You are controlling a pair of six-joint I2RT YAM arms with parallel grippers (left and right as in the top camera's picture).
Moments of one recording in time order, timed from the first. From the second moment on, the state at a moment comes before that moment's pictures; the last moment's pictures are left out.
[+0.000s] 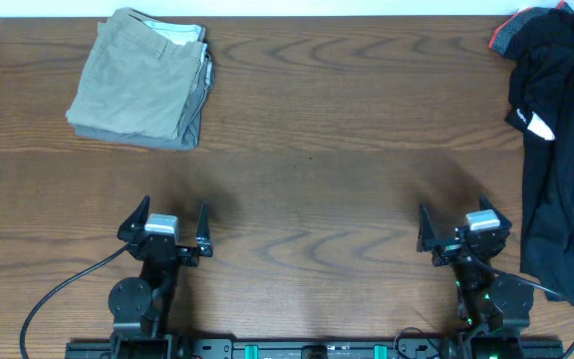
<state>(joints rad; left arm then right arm) -0.01 0.01 0.02 -0.09 0.12 0.04 0.01 0.05 0.01 -0.06 -0.13 -0.08</state>
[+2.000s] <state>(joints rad) -0.01 0.34 0.28 -0.08 0.04 -0.05 0.01 0.15 0.11 0.00 0.00 -0.09</state>
